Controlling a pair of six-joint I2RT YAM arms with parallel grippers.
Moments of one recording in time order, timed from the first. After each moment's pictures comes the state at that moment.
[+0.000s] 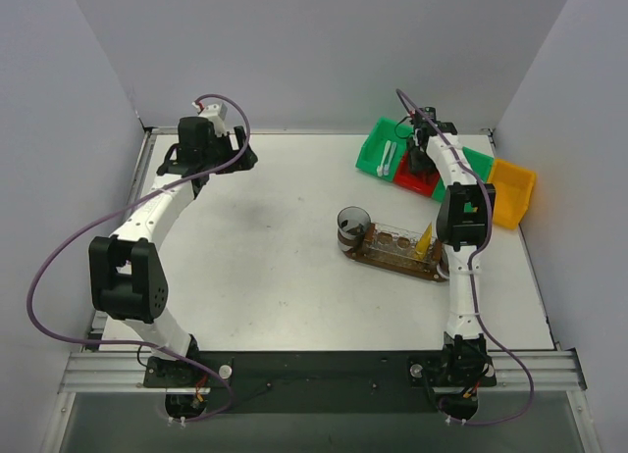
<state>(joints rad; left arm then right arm) -0.15 1.67 1.38 -0.23 0.19 -0.30 0.06 2.51 2.28 -0.86 0.25 -0.06</state>
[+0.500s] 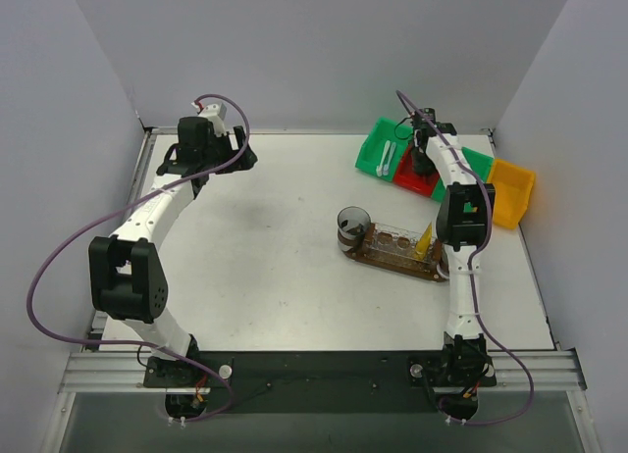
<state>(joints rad) -0.15 1.67 1.38 -0.23 0.19 -0.31 0.06 2.51 2.27 -0.86 0.28 -0.05</state>
